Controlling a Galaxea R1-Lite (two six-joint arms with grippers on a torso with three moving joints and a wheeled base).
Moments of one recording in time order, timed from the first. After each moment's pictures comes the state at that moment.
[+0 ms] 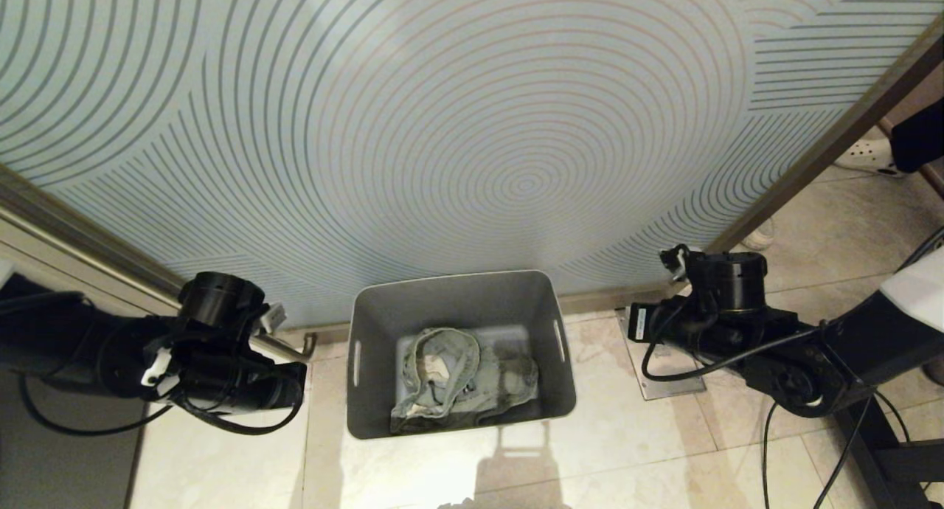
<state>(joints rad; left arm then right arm) -0.11 1.85 -0.84 -0.02 -0.10 -0.14 0.27 2.02 -0.85 -0.77 -0.05 0.23</state>
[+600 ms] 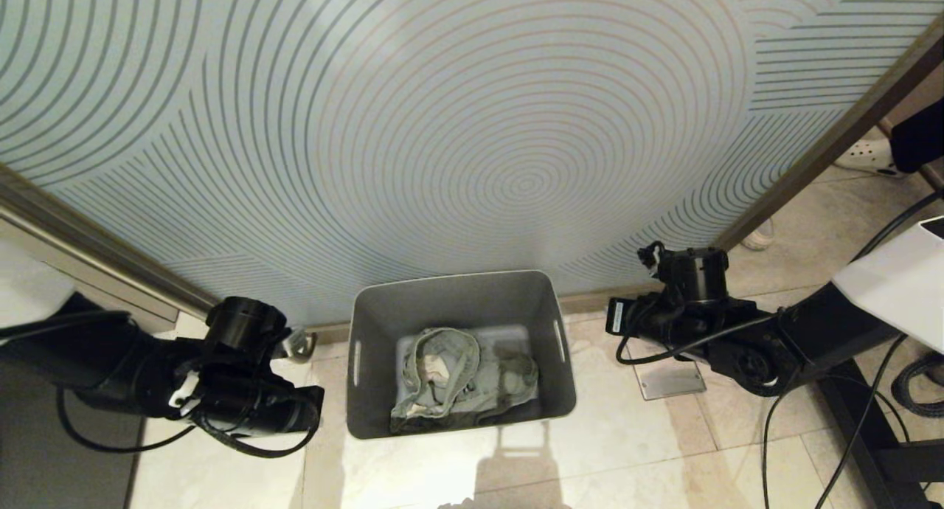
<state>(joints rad) -0.15 1.93 -0.79 -0.08 -0.16 -0.15 0.30 2.10 -0.99 -0.67 -0.05 0.32</state>
